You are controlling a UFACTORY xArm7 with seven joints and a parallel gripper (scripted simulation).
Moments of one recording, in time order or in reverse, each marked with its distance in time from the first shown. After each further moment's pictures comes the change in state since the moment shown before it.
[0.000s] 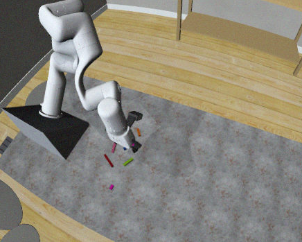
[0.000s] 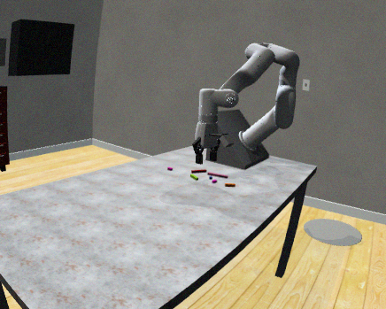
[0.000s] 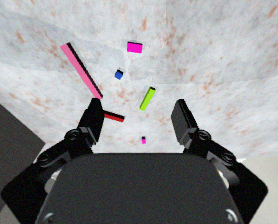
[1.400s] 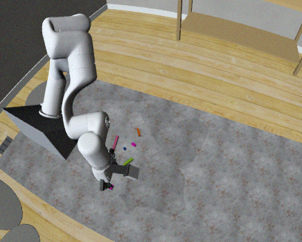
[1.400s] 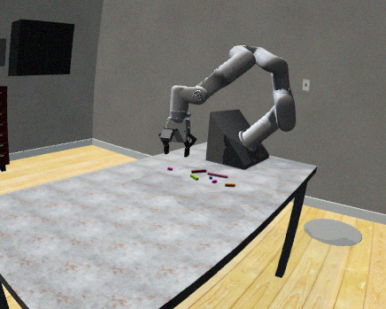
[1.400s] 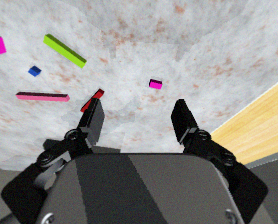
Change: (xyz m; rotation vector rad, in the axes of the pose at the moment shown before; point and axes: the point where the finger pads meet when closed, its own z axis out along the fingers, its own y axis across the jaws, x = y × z) arm -0.145 0.022 -0.010 -0.020 -0.054 1.220
